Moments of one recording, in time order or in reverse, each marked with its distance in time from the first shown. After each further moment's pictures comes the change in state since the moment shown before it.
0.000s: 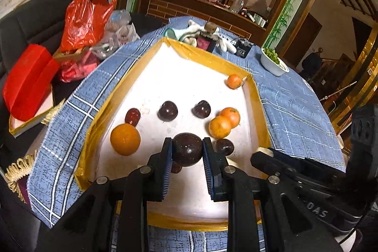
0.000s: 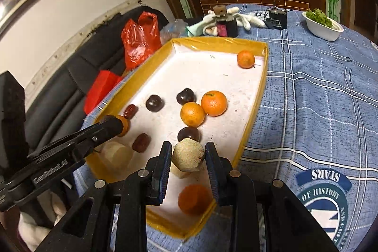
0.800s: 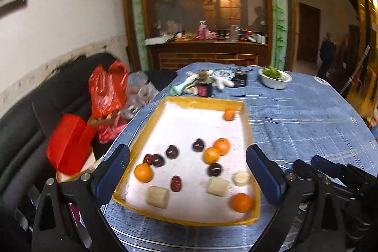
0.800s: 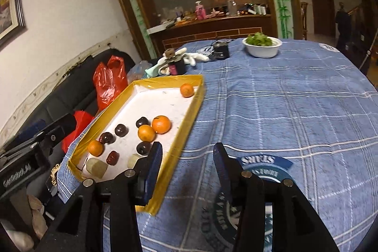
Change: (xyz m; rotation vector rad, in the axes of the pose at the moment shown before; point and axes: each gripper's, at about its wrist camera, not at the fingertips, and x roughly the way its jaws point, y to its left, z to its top) left arm -0.077 -0.108 -0.018 0.294 -0.286 0.259; right arm -0.093 -0.041 -0.039 0.125 -0.262 -0.165
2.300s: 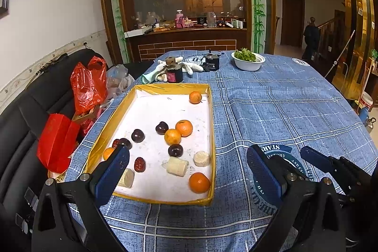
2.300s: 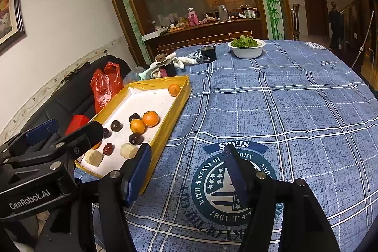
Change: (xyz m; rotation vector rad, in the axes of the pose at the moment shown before) left arm -0.010 -0.048 -0.013 0.050 0.082 -0.075; right arm -0.034 -0.019 -0.023 0.026 -0.033 -0.018
